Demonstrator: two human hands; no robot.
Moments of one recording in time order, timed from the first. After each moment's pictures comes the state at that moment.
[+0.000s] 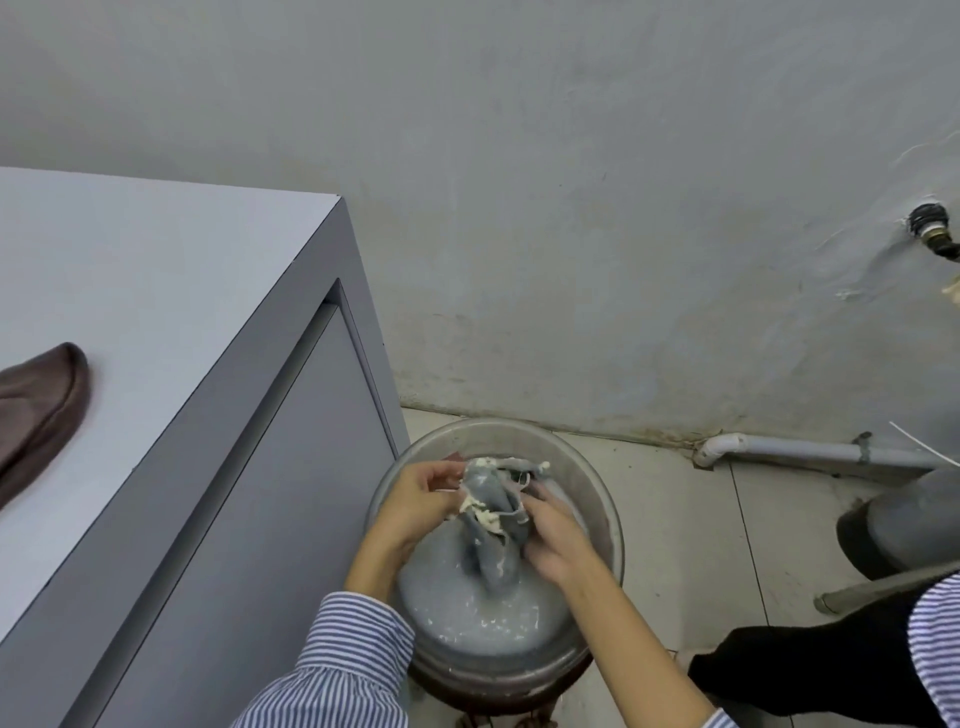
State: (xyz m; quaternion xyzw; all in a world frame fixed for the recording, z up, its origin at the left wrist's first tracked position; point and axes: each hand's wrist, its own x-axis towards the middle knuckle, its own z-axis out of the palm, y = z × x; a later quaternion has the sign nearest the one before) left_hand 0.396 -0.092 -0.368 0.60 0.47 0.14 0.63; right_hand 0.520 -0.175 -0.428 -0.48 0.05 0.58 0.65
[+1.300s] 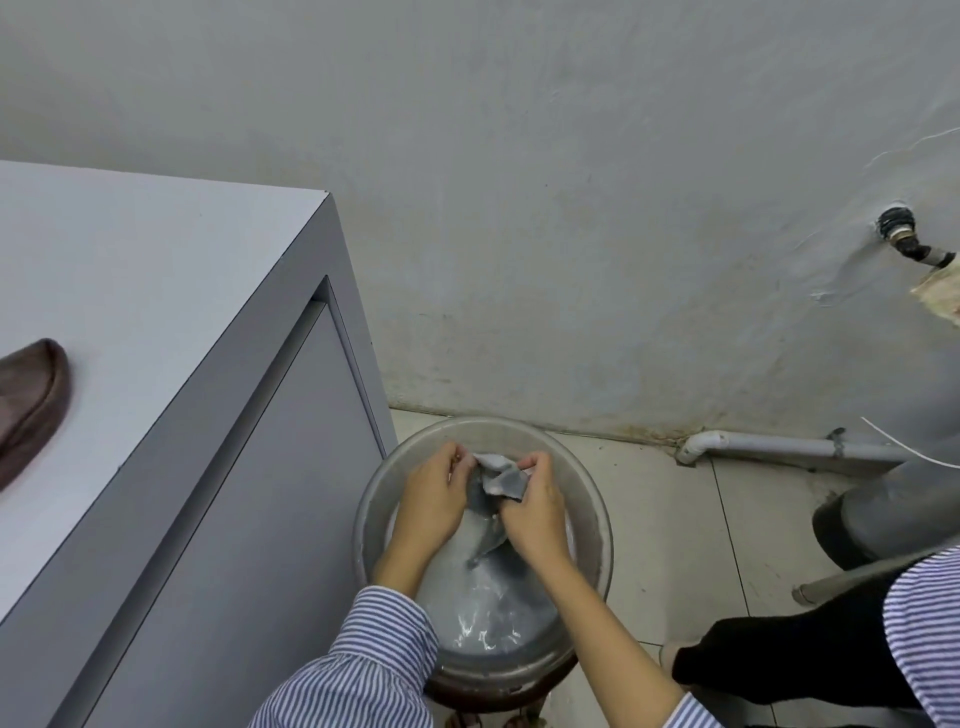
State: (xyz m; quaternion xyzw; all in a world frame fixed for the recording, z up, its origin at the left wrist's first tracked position) left_hand 0.416 -0.099 -0.390 0.78 0.43 0.22 0.41; right_hand 0.508 -0.178 -0.419 -0.81 -0.27 0.26 0.45
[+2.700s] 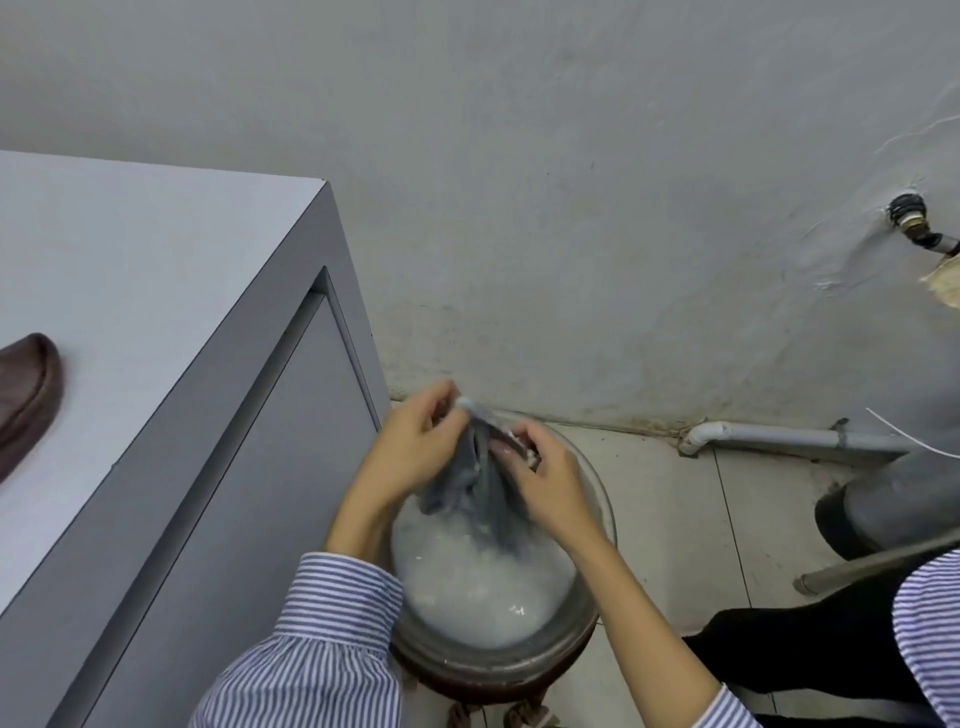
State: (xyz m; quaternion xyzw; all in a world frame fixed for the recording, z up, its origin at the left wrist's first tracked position) left_hand 0.409 -0.077 -0.316 0.79 0.37 0.21 0.44; right_hand 0.528 -0.180 -0.381 -0.72 -0.39 0.25 0.52
